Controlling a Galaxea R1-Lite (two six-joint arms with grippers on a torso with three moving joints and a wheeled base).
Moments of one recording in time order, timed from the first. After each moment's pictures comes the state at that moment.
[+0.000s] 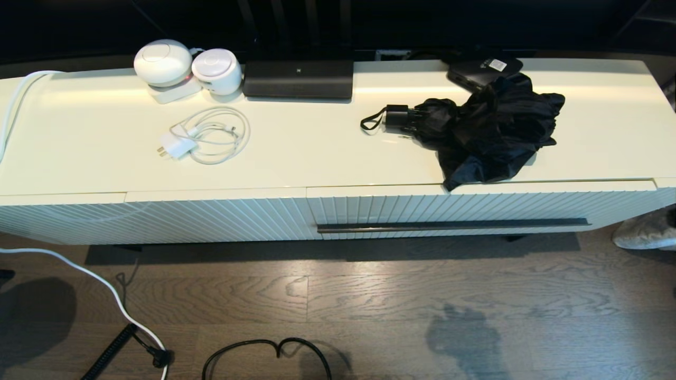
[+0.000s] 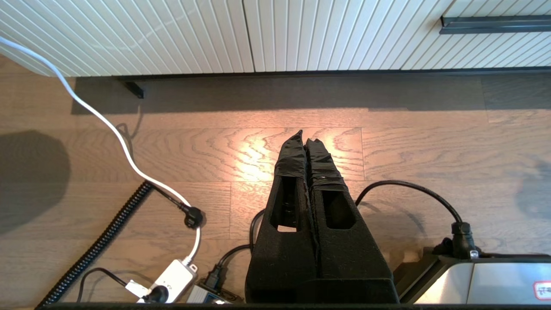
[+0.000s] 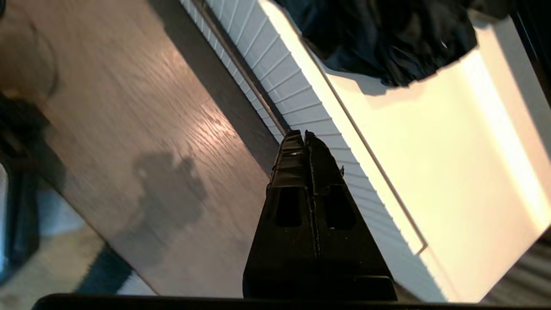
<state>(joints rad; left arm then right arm) 0.00 0.00 0.00 -0.01 0.00 -0.01 0.21 0.91 -0.93 0.26 0.16 -0.81</state>
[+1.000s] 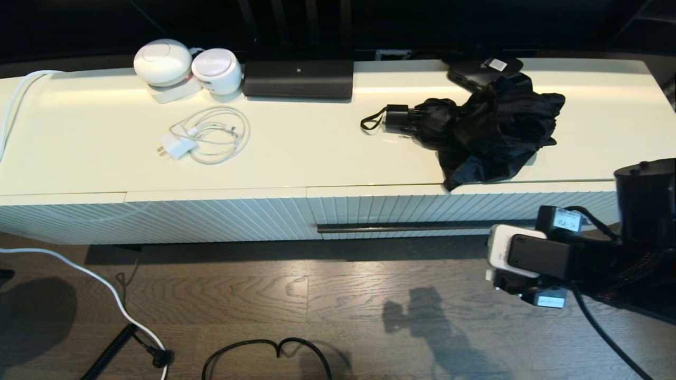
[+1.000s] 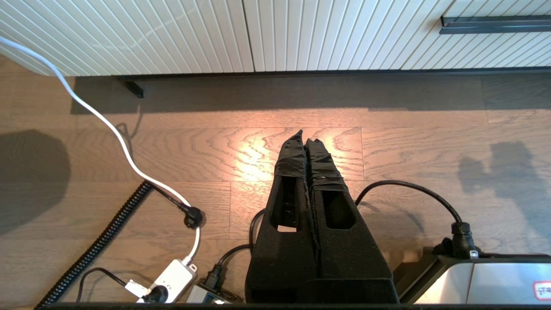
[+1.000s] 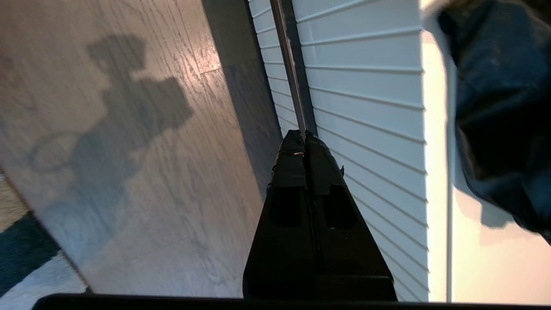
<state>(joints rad) 0.00 0.00 0.00 -0.01 0.00 -0.01 0.54 1.42 -0.77 -0.21 -0.20 -1.04</state>
